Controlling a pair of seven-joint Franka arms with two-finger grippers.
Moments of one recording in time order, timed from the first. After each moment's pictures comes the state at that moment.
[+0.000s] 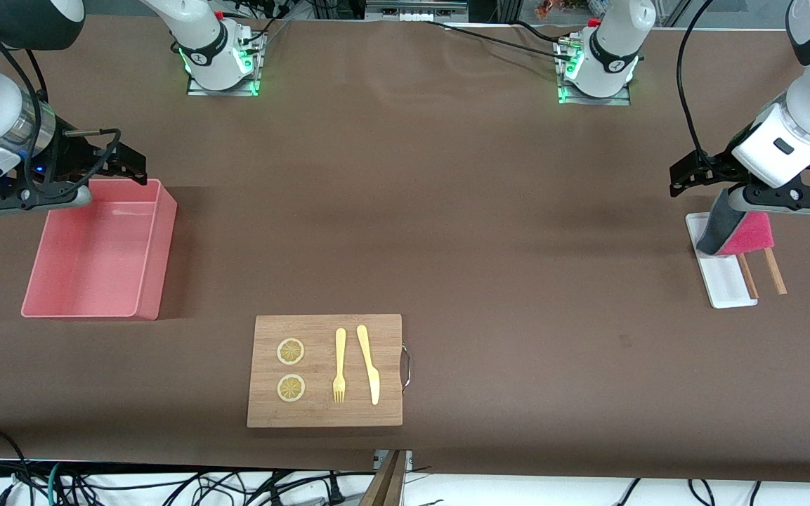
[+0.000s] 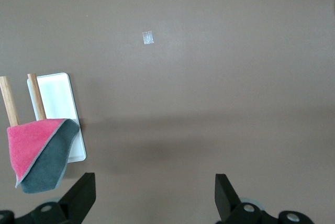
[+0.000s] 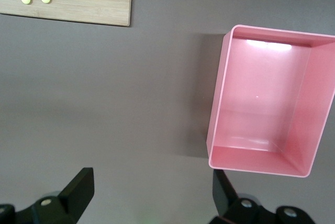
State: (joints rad) left arm -0.04 -0.01 -0.04 -1.74 -0.01 1.70 -0.04; right arm 0.14 0.07 -0.01 -1.62 0.01 1.59 0.01
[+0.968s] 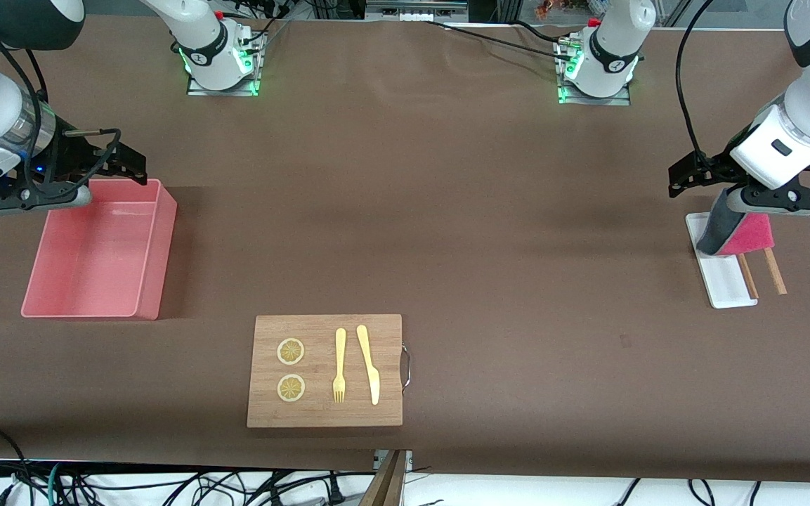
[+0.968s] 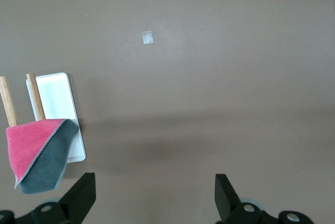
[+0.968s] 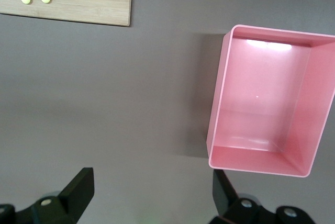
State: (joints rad) left arm -0.04 0.00 -0.04 -1.74 -0.01 1.70 -0.04; right arm 0.14 0.07 -0.01 -1.62 0.01 1.59 0.01
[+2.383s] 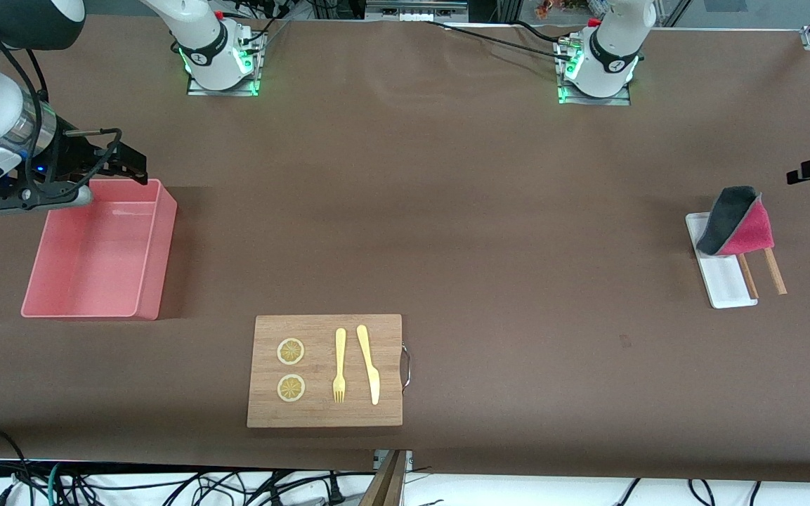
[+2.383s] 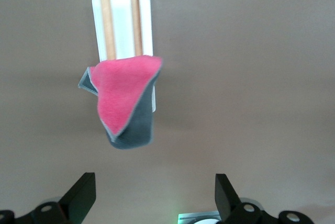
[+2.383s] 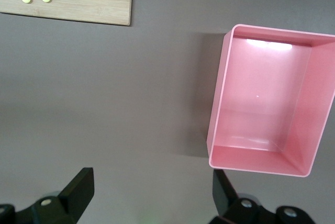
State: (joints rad) left arm 0.52 0.17 -0.01 -1.73 -0.10 1.60 0.46; right arm 0.14 0.07 -0.01 -1.62 0.01 1.59 0.01
